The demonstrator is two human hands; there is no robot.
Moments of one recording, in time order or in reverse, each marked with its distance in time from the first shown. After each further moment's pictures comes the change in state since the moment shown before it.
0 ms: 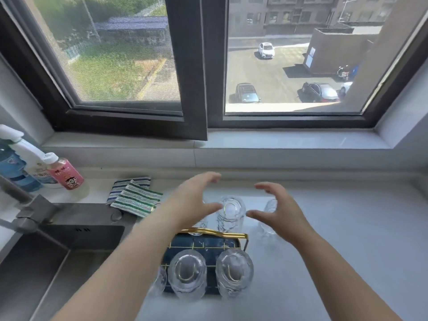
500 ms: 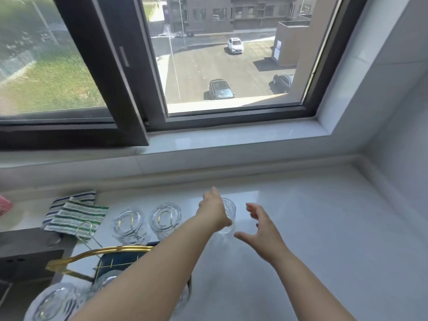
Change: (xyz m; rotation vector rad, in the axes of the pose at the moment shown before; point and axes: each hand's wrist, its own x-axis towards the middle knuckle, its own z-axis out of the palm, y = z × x) left_hand 0.092 0.083 0.174 0.127 -0.343 -0.358; right_hand -0.035 0.121 -0.039 0.142 0.008 0.268
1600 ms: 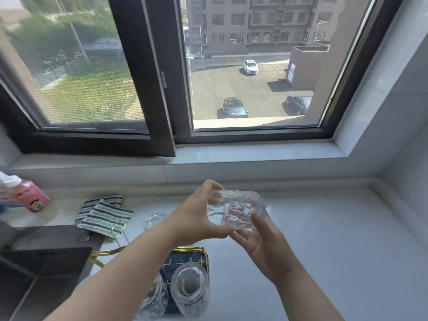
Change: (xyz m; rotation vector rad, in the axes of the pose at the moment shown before) left_hand -0.115 -0.045 -0.102 -0.383 0.121 0.450; right_hand -0.031 -0.095 0.013 1.067 -0.408 -0.071
